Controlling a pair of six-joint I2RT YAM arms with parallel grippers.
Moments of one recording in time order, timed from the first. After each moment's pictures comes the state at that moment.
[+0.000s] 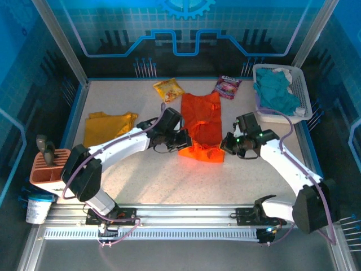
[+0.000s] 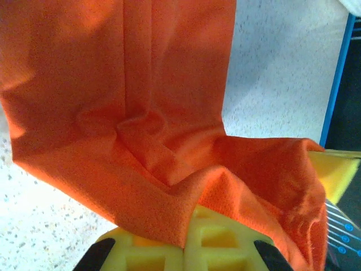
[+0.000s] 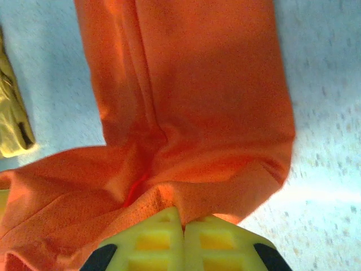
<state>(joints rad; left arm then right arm) -0.65 1.61 1.18 -0.50 0.35 -0.95 0.29 1.26 0.91 -0.71 -0.36 0.72</state>
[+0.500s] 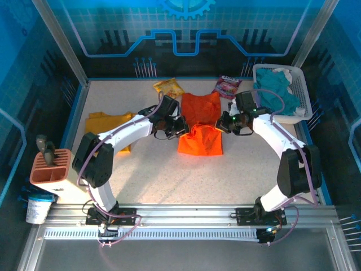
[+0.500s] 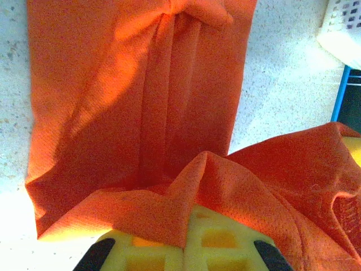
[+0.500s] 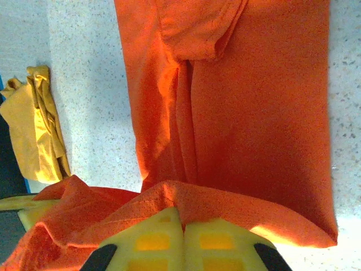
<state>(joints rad) -0.53 1.78 1.33 -0.52 0.39 -0.89 0.22 1.58 1.19 -0.66 -0.45 0.62</state>
